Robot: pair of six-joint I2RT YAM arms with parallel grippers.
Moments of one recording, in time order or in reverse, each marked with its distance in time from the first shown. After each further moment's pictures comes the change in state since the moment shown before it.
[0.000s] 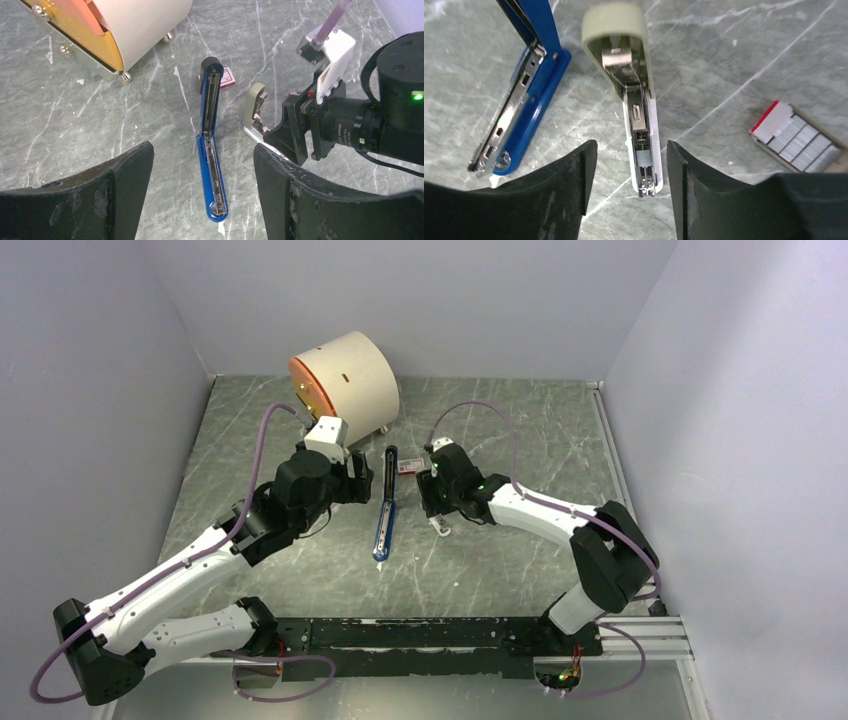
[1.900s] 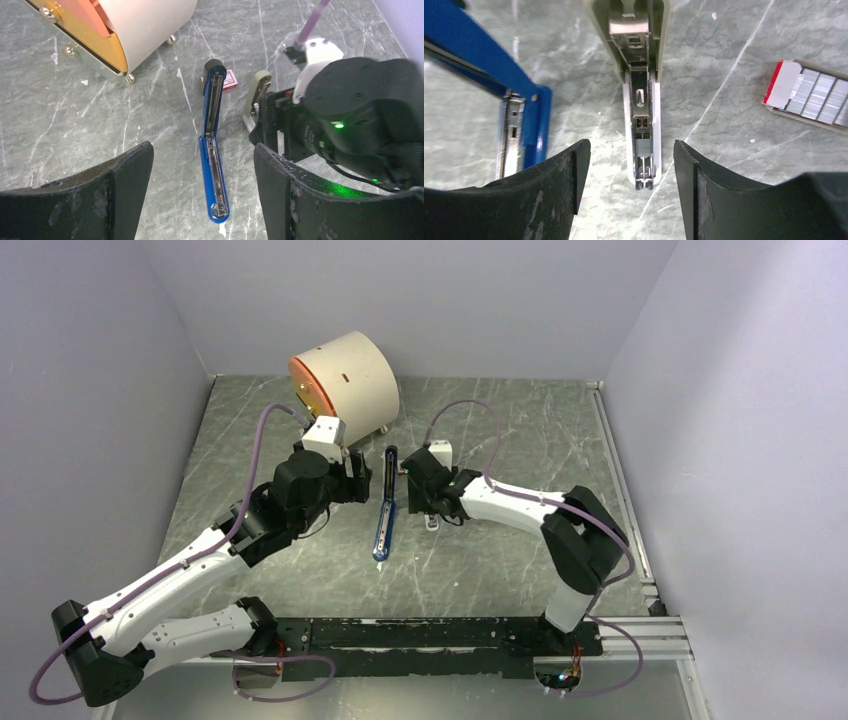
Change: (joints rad) left arm 0.000 -0.010 0.000 -0.002 -0.013 0.000; right arm 0.101 0.178 0.170 -0.159 0.294 0.371
